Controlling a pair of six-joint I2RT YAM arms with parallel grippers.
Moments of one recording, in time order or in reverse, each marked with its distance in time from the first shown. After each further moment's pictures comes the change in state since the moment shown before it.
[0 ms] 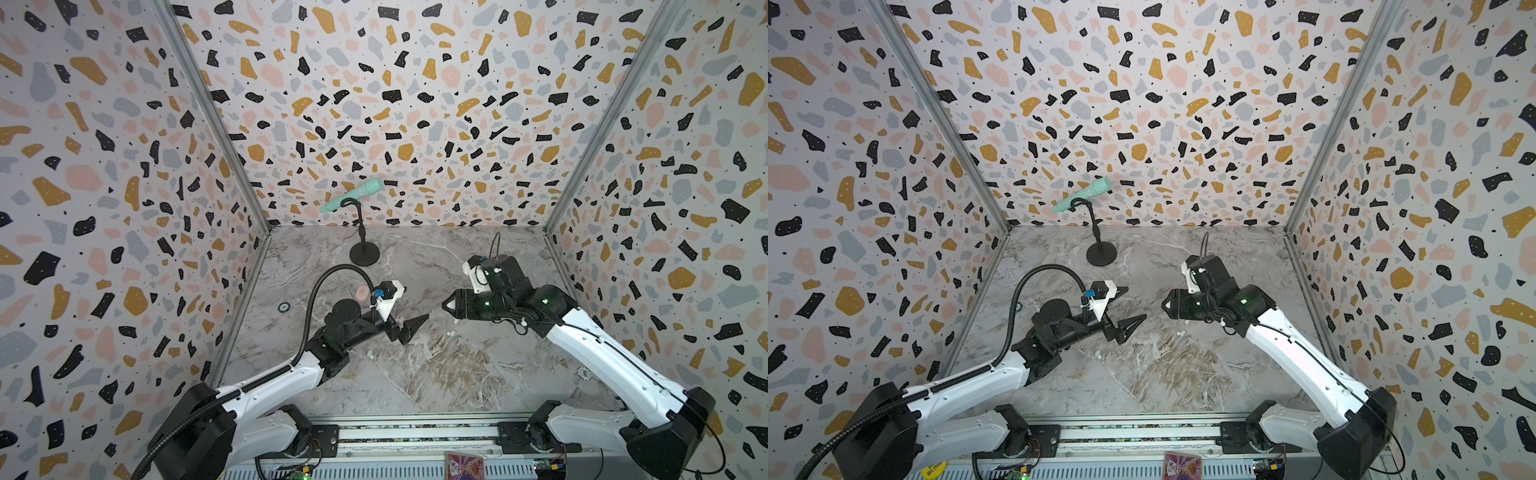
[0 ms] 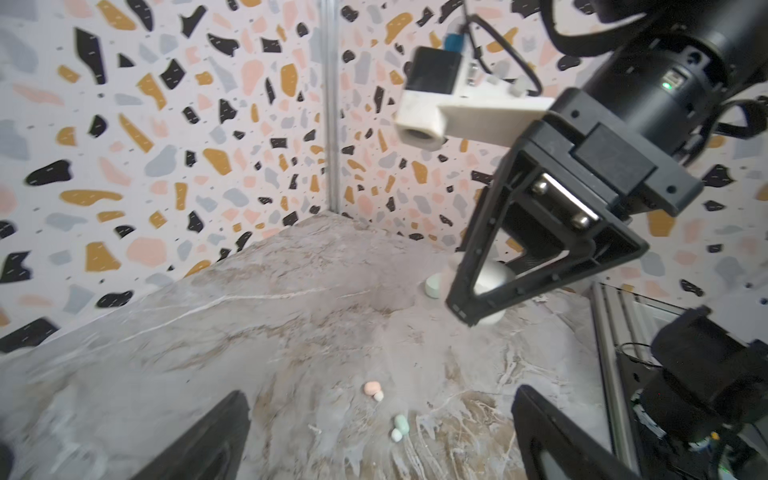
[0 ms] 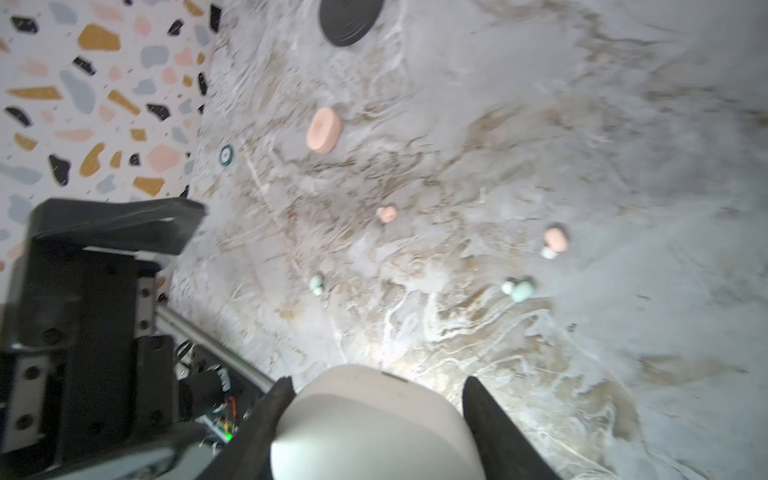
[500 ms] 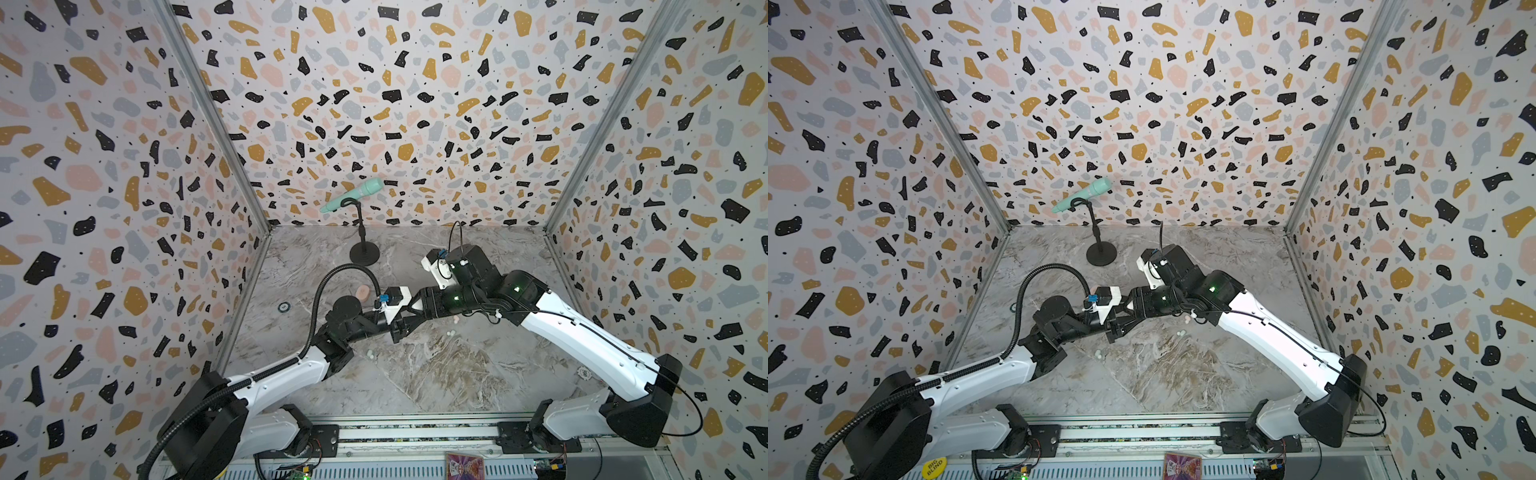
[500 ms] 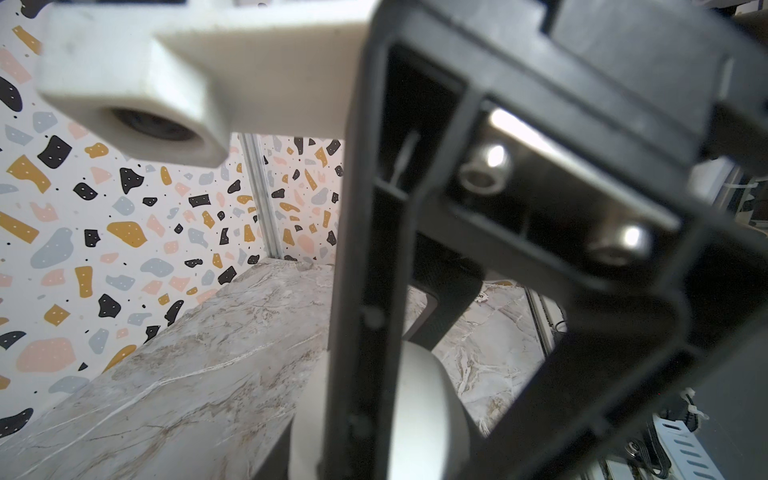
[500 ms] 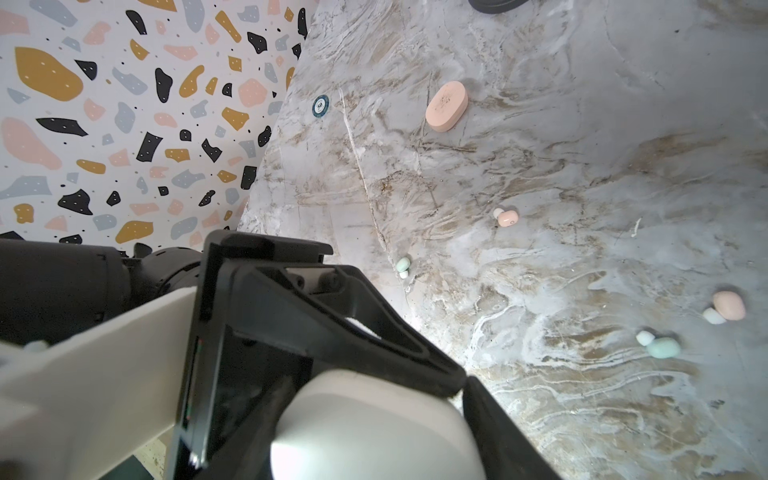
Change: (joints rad) left arm 0.004 0.094 0.031 0.184 0.307 0.075; right arm 0.251 0.229 0.329 -0.032 -0.074 0.002
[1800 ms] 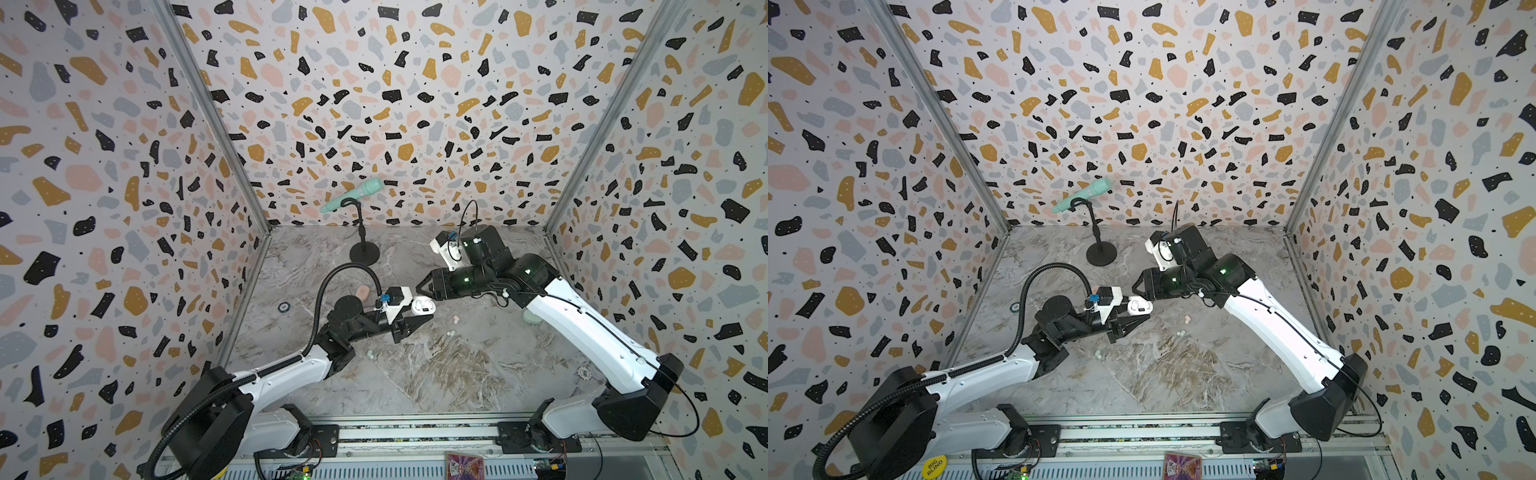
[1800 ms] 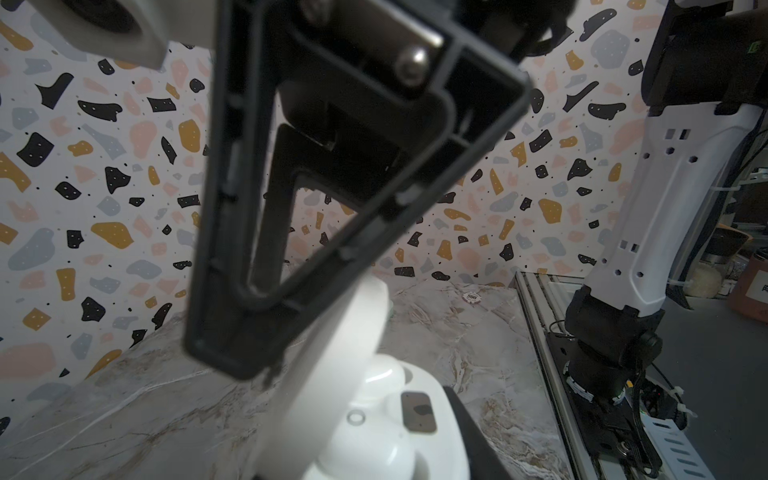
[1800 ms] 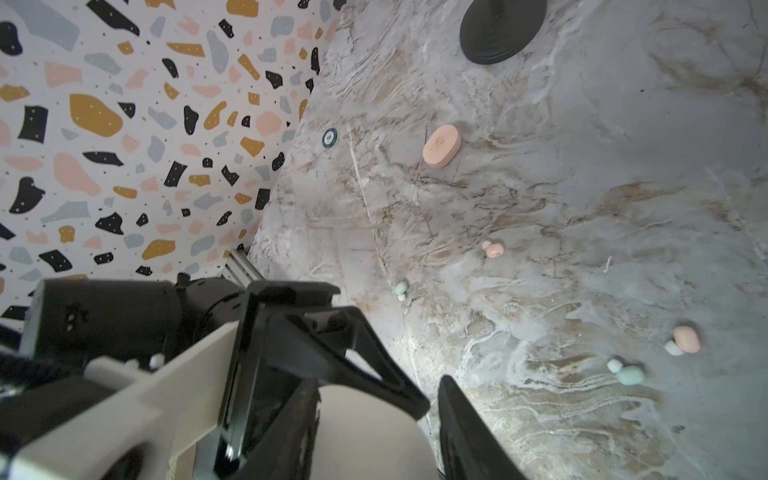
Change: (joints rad) left arm 0.001 0.027 0.000 0.037 0.024 -0.014; right arm -0.106 0.011 0.093 -0.055 -0.097 -0.079
